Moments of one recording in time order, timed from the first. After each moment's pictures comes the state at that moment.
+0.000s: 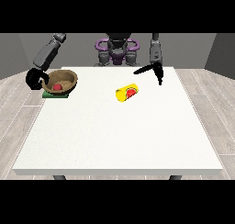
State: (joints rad) left arm -0.55 0.09 0.06 -1.35 -0.28 0.21 -0.29; right arm -0.65 -0.70 -0.44 -0.44 -0.31 0.33 -0.18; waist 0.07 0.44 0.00
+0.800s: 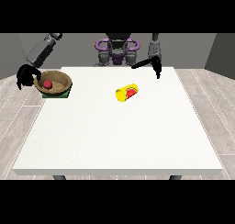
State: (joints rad) left arm -0.50 0.09 0.02 -1.54 -0.30 0.20 -0.17; right arm -0.72 -0.80 -0.47 -0.32 -0.32 0.38 -0.18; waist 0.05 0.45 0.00
